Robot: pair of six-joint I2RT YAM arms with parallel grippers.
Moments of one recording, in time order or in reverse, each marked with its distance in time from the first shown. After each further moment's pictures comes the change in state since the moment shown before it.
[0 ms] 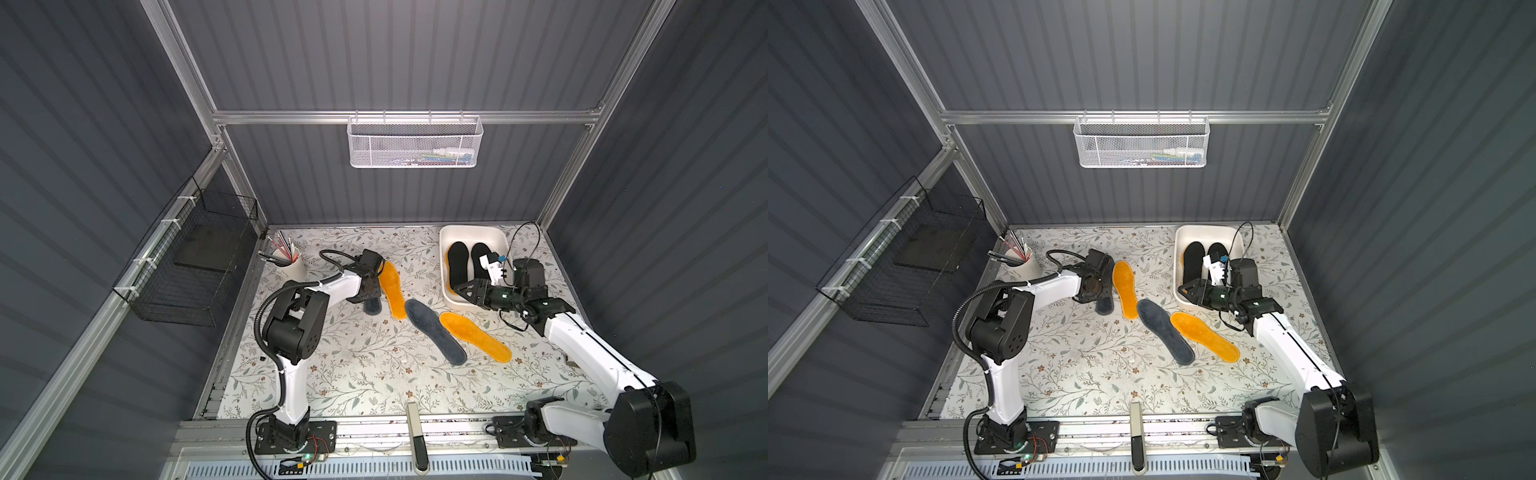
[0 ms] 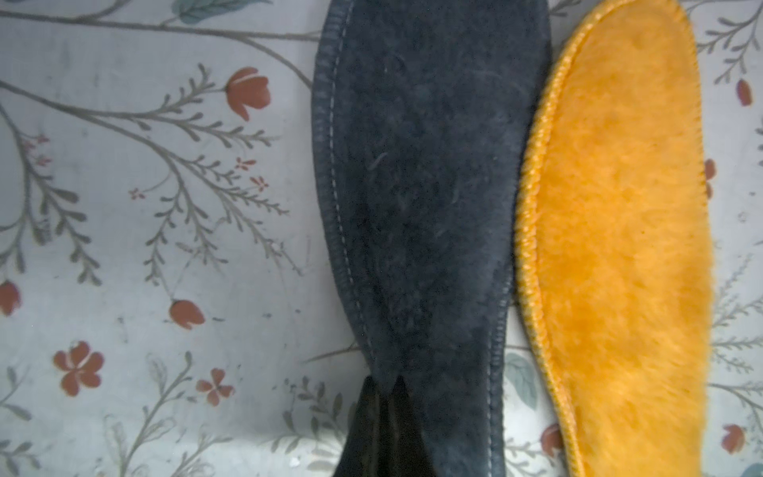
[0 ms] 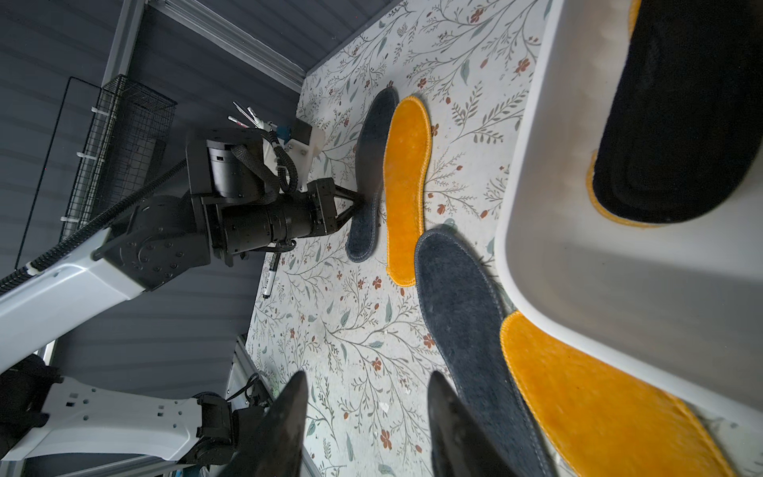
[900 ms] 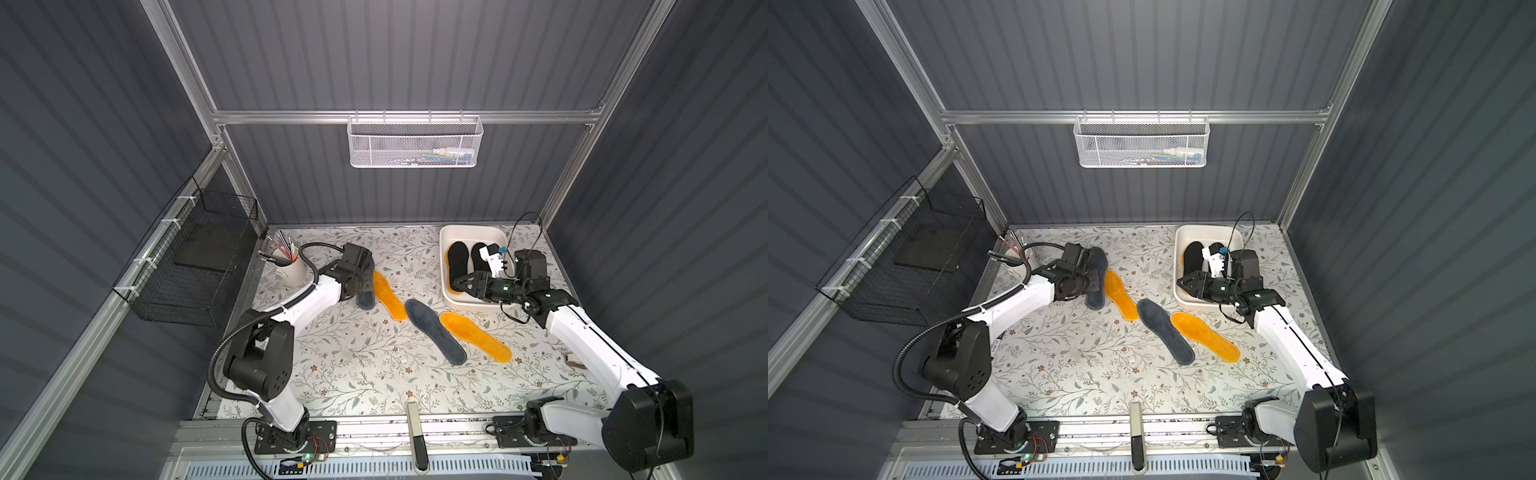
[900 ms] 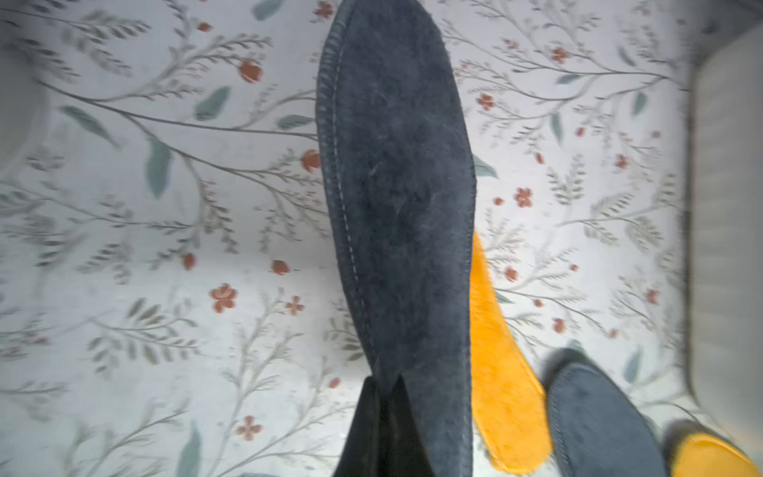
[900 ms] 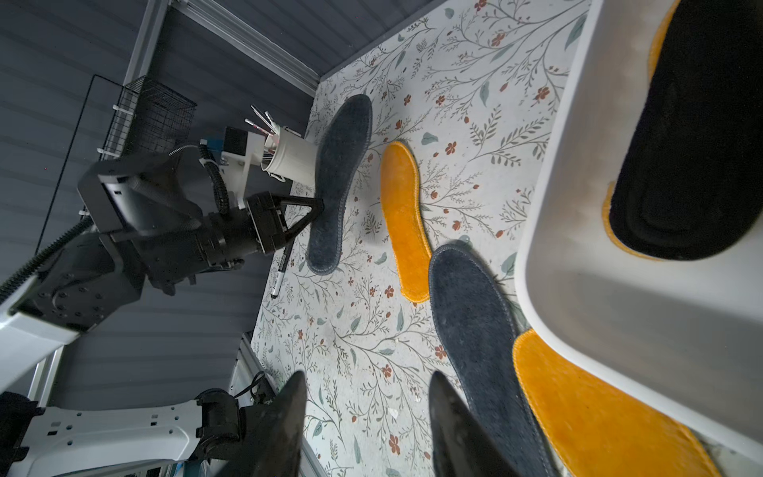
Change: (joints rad) left arm -0.013 -0.343 -0.167 0.098 0.099 0.031; right arm 0.000 0.028 0.104 -0.055 -0.027 -0.026
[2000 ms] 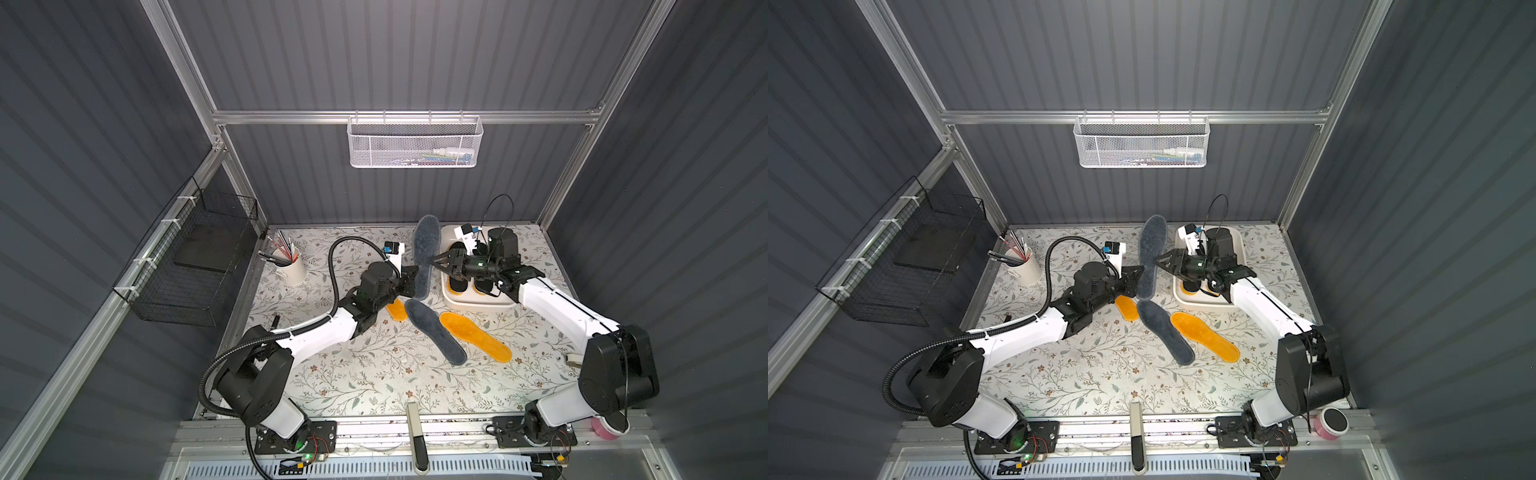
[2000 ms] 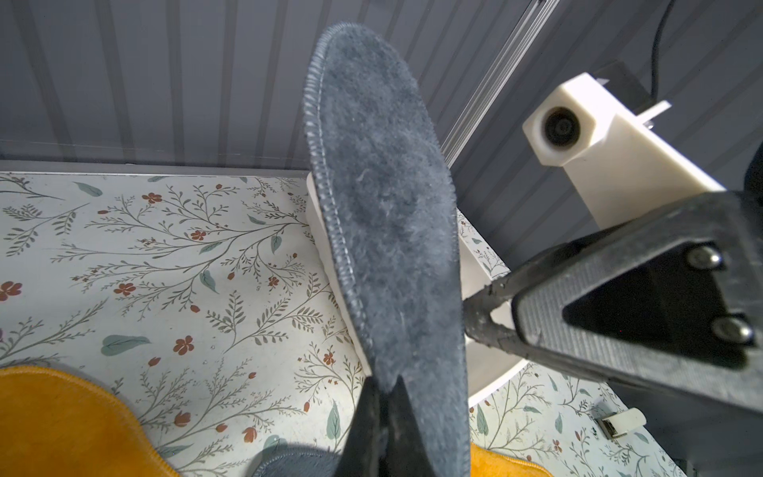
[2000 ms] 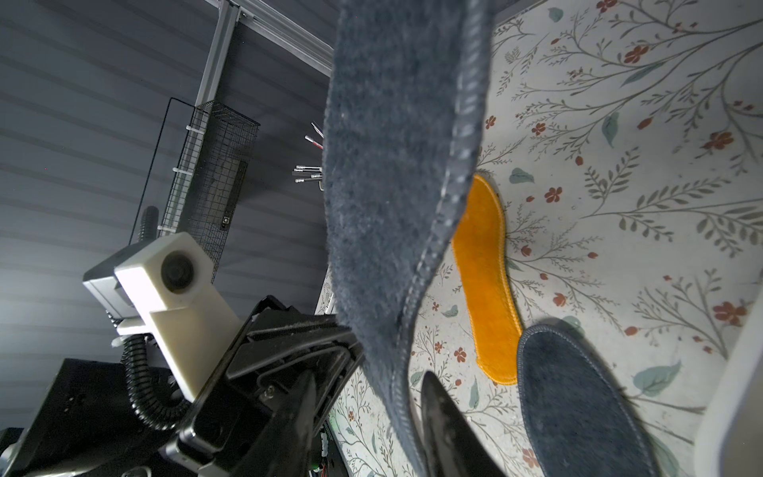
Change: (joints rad) left arm -0.262 -0.100 -0.204 0.768 0.097 0.072; right arm 0.117 0.290 0.208 0.232 -0.058 0.177
